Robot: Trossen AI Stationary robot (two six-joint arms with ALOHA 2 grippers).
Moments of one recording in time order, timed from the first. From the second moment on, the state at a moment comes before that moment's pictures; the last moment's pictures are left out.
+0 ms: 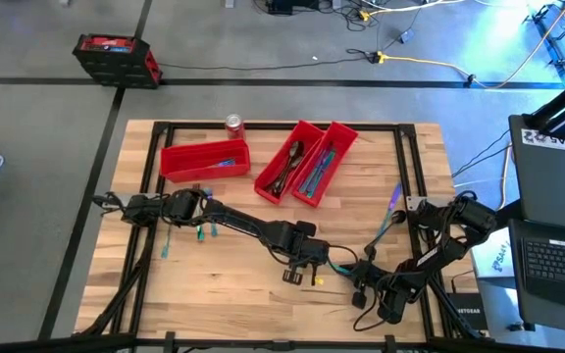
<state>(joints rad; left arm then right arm) -0.22 2.43 1.99 -0.77 -0.11 0.08 1.04 1.91 0.57 0.04 0.98 1.21</state>
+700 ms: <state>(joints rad) -0.22 2.43 1.99 -0.77 -0.12 0.11 1.04 1.91 0.57 0.04 0.98 1.21</state>
